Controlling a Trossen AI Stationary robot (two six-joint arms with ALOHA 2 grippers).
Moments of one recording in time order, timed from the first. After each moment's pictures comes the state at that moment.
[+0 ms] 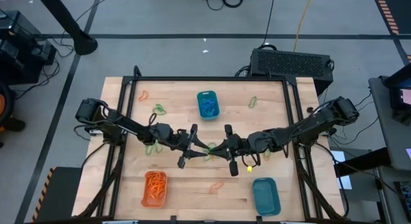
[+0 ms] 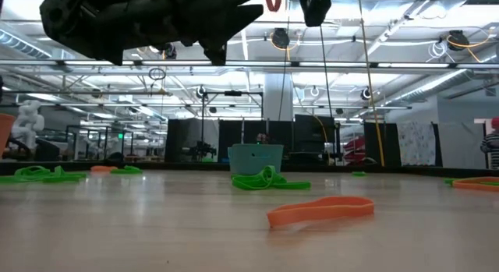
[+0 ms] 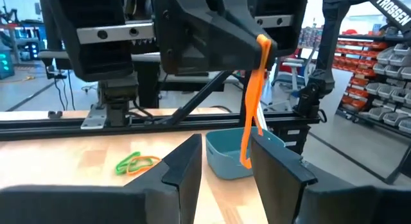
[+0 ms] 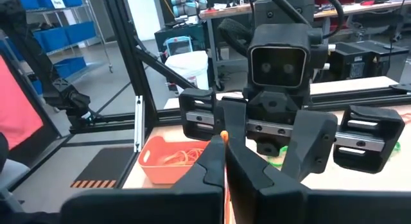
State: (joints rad) left arm -0.16 1.64 0.61 1.09 0.18 -0.07; right arm 0.32 1.47 0.86 0.50 0.21 0.22
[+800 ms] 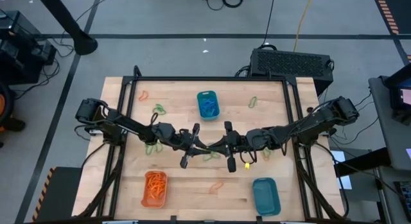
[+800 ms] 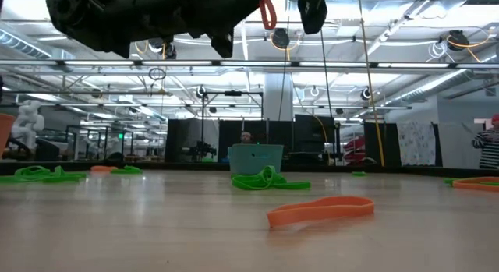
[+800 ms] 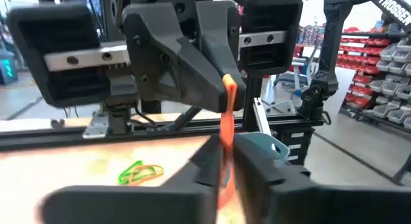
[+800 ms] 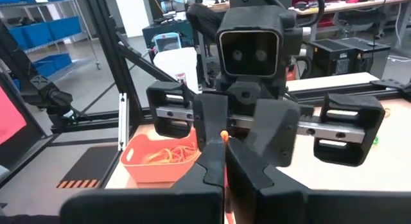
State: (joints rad) left arm -0.16 1.64 0.67 1.03 0.18 -0.05; right arm 0.29 1.47 0.86 0.48 0.21 0.22
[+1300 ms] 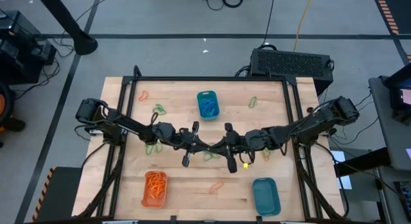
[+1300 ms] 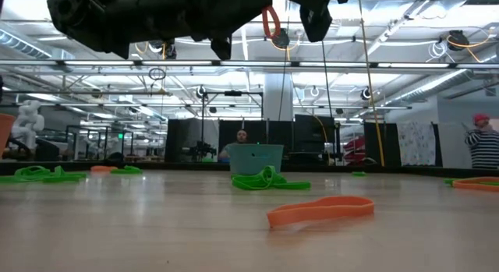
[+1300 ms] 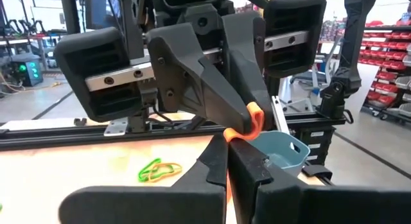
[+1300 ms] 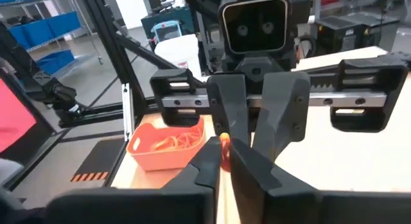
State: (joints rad) left arm -0.16 1.64 0.67 1.03 0.12 -0.02; right arm 0.29 1.46 0.86 0.41 0.19 0.30
